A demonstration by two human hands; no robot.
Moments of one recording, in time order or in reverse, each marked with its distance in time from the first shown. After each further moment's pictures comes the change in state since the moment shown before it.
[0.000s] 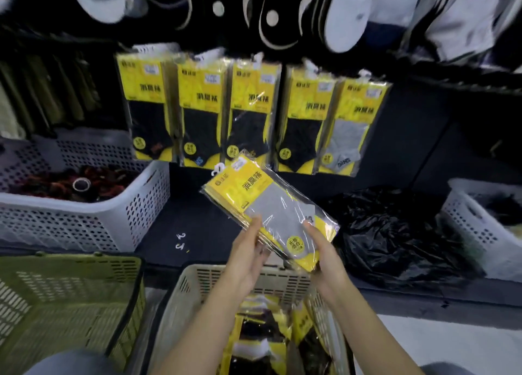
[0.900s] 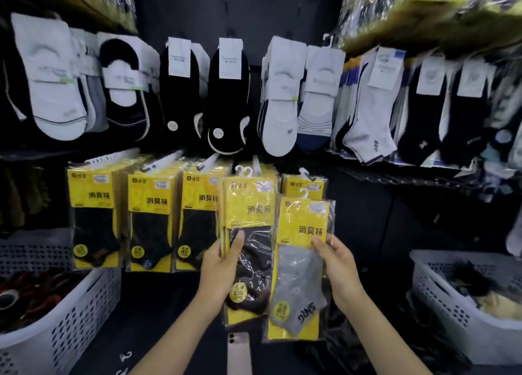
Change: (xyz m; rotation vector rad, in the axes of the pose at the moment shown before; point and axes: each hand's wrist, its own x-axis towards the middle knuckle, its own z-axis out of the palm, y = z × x) left_hand 0.054 0.085 0.111 0.651 -0.001 0.628; right_hand 0.058 -0.165 -0.041 -0.225 0.189 -0.531
